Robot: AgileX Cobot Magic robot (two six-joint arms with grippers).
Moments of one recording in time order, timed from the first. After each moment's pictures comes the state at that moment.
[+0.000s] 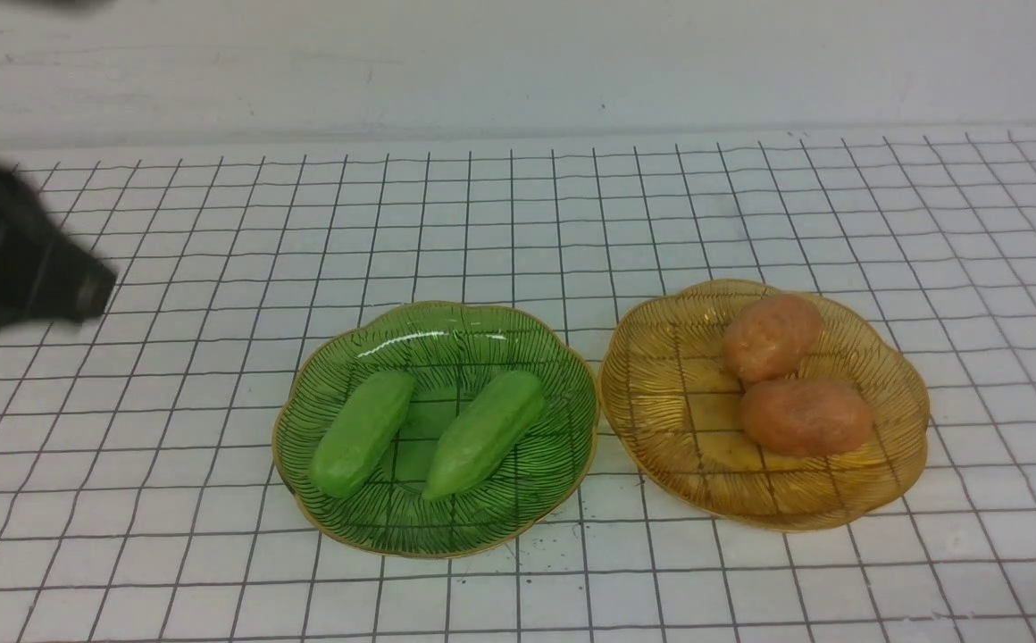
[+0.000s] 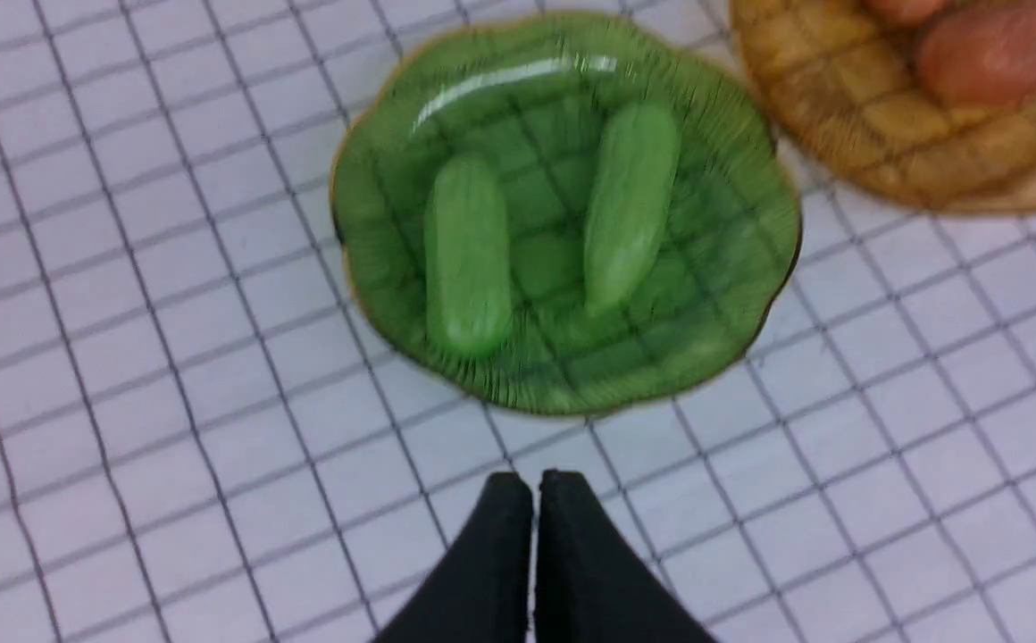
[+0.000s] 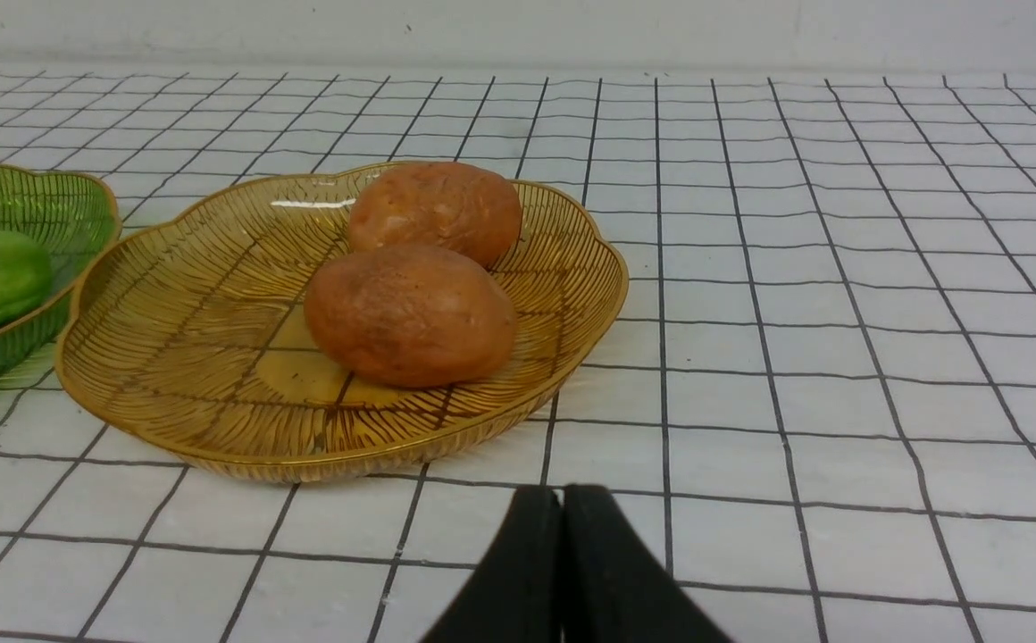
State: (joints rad) right arm 0.10 -0.01 0.02 0.00 0.38 0.02; left arm -0.25 0.99 -1.24 -0.10 1.25 0.12
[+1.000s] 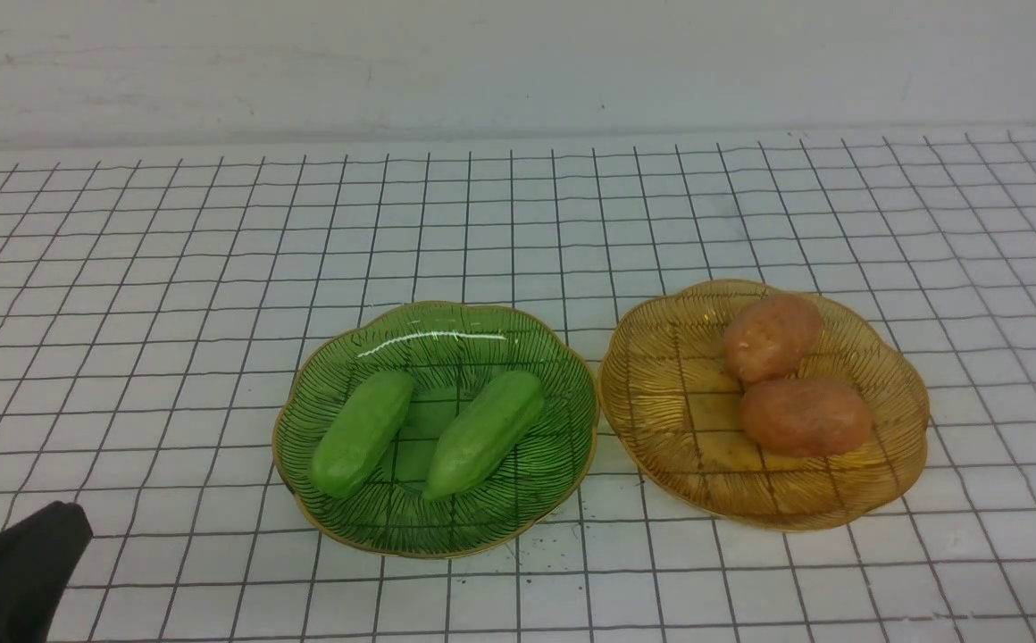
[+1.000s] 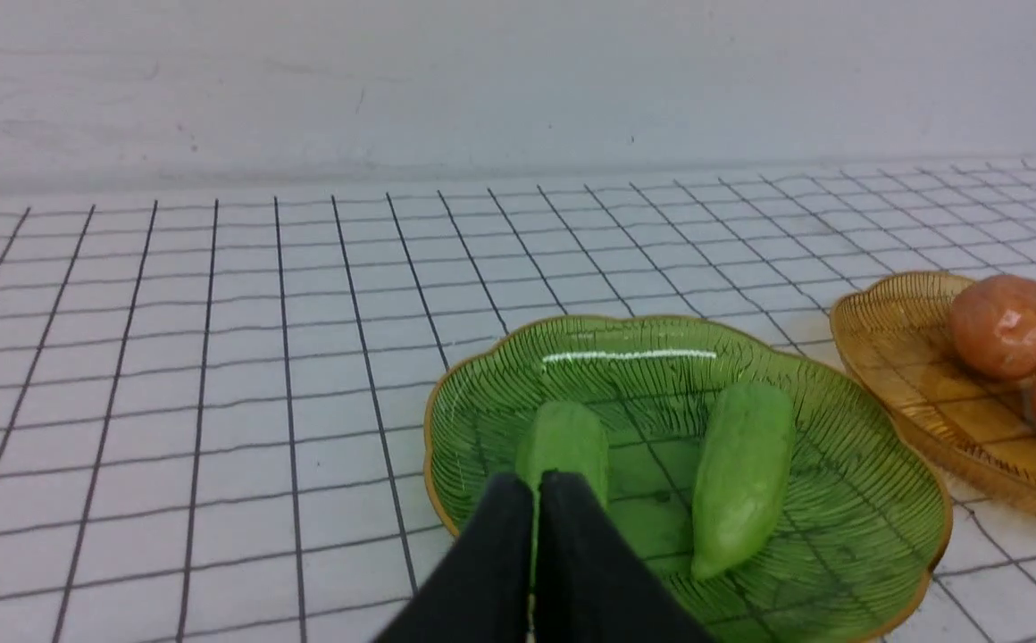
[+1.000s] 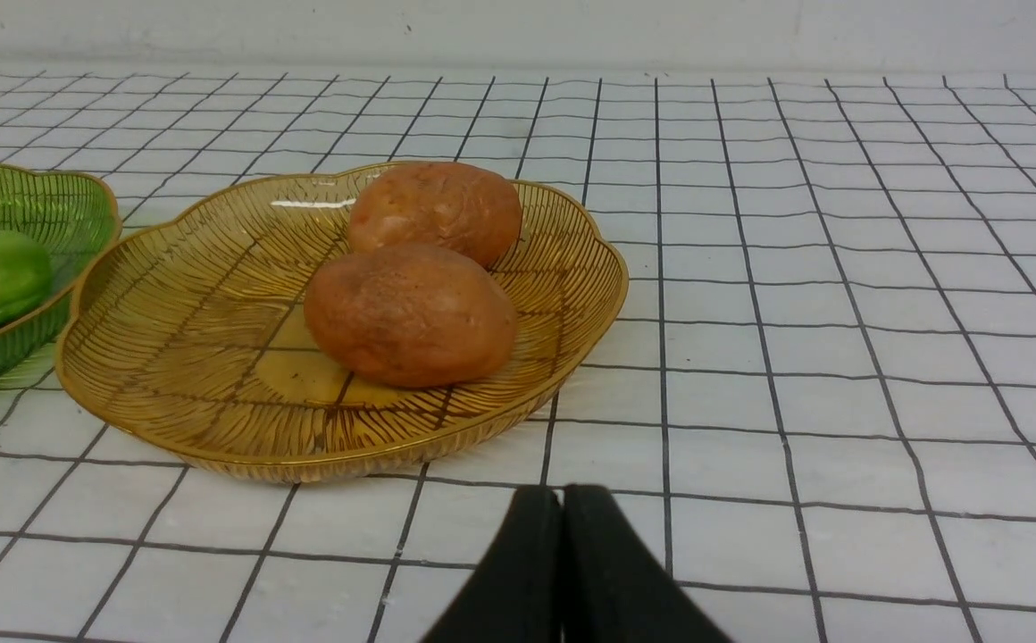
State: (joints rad) right arm 0.10 -0.01 0.02 0.00 0.38 0.02; left arm -0.25 0.28 -0.15 -0.20 0.12 0.12
